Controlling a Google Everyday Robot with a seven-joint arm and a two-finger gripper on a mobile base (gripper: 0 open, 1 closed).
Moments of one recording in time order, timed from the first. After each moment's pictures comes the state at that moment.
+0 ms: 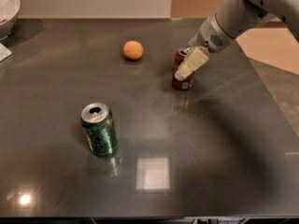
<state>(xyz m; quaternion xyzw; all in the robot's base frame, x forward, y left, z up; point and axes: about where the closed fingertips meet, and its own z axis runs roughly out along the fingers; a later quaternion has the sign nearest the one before) 0.642 -0.116 0.897 -0.55 0.78 0.13 0.28</state>
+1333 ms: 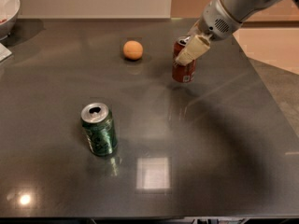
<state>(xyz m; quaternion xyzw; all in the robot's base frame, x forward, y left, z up) 0.619 -0.106 0.940 -0.58 0.75 0.14 0.28</state>
